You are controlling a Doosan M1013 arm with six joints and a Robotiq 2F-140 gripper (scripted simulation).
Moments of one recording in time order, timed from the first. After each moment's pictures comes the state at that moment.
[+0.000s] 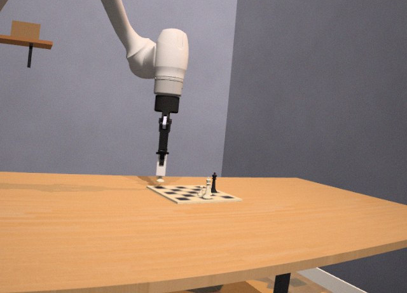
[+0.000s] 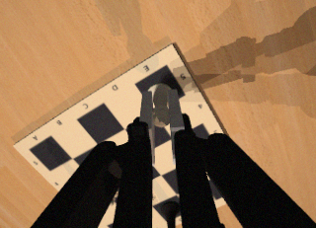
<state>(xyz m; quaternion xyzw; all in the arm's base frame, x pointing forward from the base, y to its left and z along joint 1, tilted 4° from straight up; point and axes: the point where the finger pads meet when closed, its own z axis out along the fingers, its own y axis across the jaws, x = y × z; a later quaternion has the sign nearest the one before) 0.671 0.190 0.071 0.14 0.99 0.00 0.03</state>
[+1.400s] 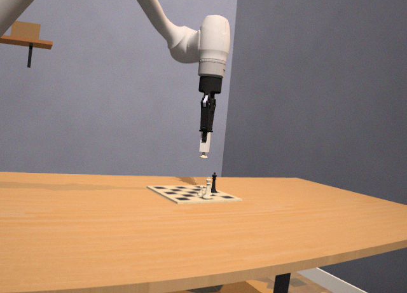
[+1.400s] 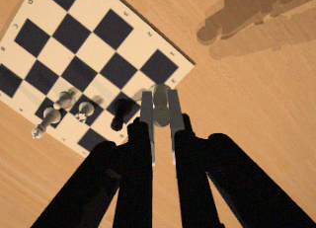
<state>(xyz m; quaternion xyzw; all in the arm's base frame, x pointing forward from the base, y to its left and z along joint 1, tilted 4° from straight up) 0.816 0.222 0.160 0.29 0.96 0.00 0.03</state>
